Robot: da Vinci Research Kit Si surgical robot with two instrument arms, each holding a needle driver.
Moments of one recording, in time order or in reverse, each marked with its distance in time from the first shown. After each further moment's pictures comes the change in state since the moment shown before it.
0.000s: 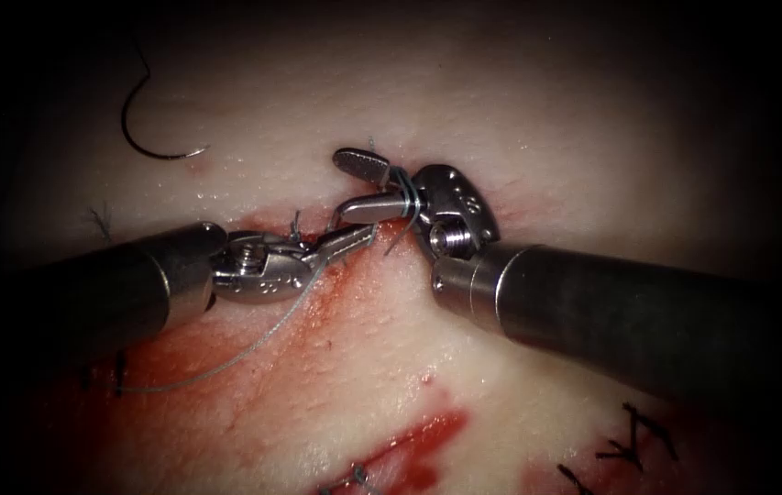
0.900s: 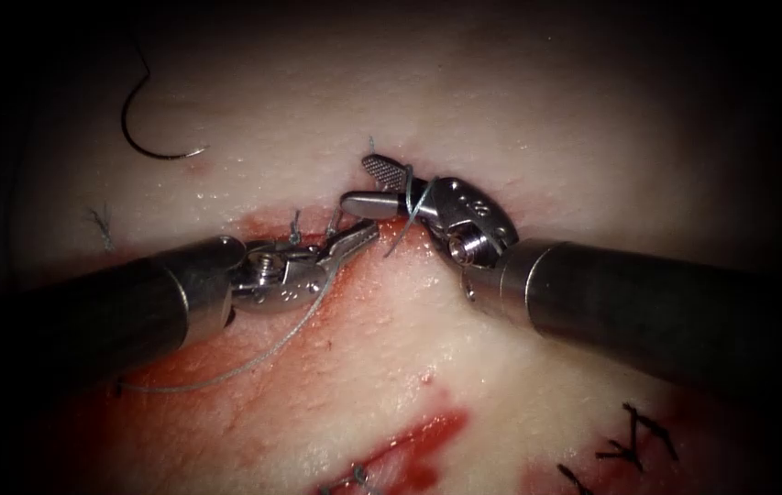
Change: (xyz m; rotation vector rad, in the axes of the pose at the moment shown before) right arm -0.002 0.000 -0.001 -0.502 -0.294 -0.035; left arm -0.001 -0.001 0.001 0.043 -0.153 -0.026
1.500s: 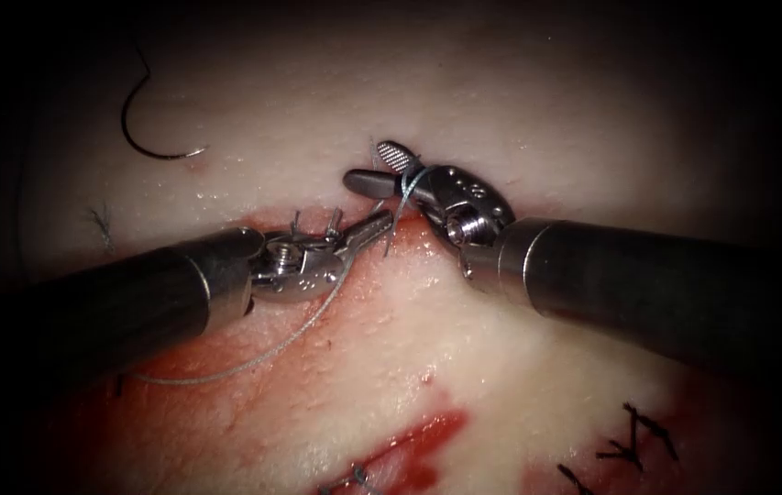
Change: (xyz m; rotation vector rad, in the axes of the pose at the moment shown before) right arm 0.000 0.001 0.001 -0.256 -0.041 0.106; left arm 0.000 0.000 0.002 0.006 0.020 0.000
